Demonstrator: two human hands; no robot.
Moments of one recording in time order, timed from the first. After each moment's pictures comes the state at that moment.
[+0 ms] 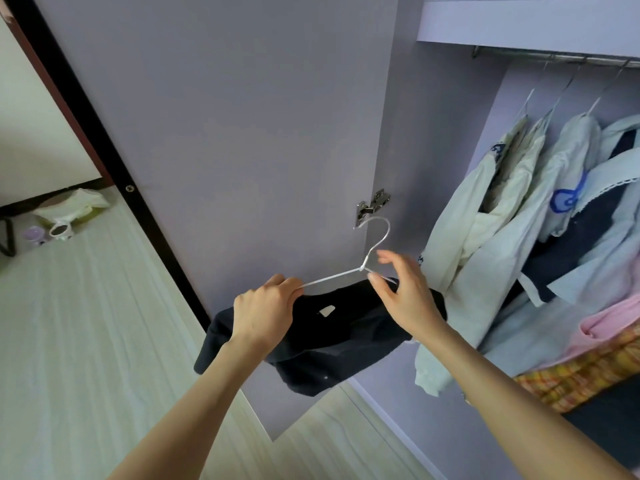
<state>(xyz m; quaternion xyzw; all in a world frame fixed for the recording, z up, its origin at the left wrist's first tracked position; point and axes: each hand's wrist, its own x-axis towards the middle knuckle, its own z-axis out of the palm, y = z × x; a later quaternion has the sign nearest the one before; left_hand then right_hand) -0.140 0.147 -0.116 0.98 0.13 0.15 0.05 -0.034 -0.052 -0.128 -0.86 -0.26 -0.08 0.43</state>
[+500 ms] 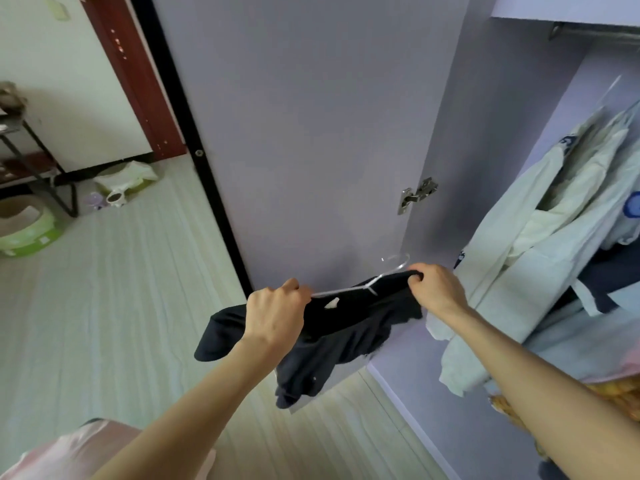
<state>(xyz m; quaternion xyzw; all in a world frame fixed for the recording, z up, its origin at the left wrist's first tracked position) -0.198 0.149 -0.104 0.98 0.18 0.11 -0.05 -0.010 -0.031 -0.154 -0.96 -0.16 0.02 0.23</state>
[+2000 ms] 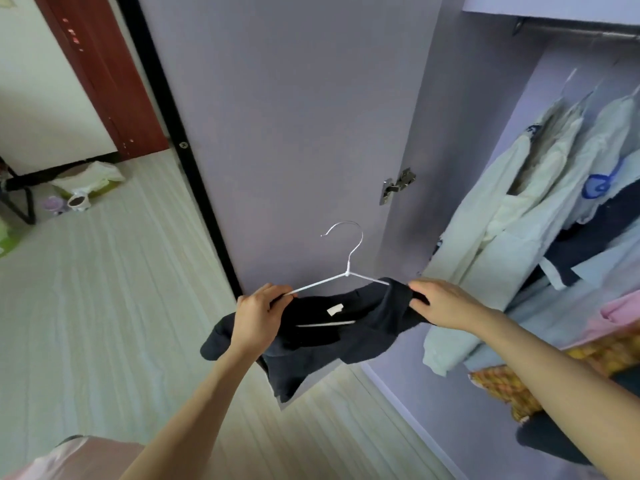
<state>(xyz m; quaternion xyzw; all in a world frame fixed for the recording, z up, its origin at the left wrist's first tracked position) -0.195 0.175 -0.163 0.90 0.18 0.18 0.34 -0.029 -0.091 -0.154 -0.92 -0.36 0.11 0.10</state>
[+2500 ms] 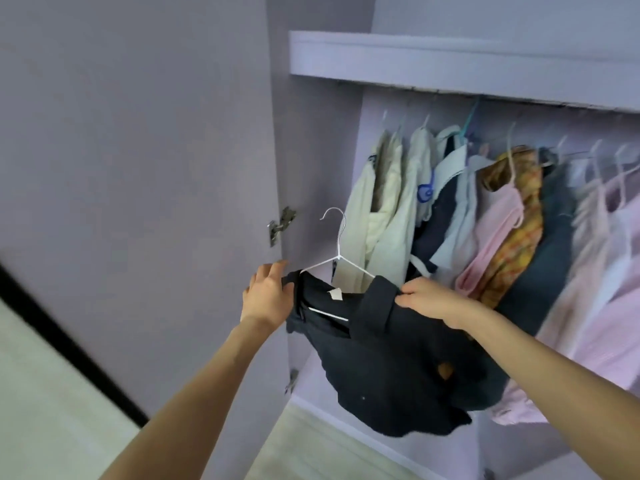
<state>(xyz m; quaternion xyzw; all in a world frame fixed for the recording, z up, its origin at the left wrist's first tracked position) -0.045 0.090 -0.112 0.95 0.02 0.06 0.31 -0.050 -0.174 -0.075 -0.93 0.04 0.18 0.33</state>
